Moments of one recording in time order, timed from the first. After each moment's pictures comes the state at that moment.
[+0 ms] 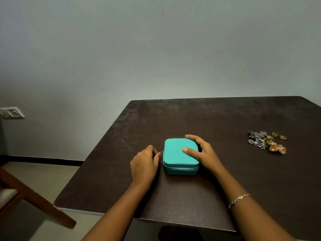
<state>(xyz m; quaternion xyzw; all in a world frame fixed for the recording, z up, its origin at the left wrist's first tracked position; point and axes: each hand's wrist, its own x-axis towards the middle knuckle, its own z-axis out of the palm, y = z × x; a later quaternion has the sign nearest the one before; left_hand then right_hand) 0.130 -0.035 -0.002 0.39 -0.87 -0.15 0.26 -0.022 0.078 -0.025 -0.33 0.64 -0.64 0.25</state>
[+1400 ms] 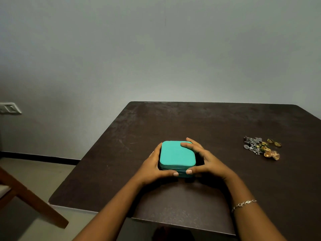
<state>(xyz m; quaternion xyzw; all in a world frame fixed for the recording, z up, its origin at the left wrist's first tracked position) 0.127 -0.040 -0.012 0.16 -0.84 -0.50 0.14 -0.031 0.107 -0.007 -0.50 0.65 -0.49 0.30</state>
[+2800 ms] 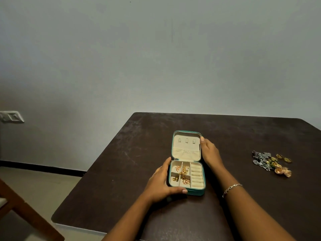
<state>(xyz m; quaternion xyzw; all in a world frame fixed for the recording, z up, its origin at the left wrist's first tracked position) 0.125 -0.047 -0.015 0.21 -0.86 -0.44 0.10 -0.066 0.037 0.001 -0.26 0.81 -0.52 0.09</state>
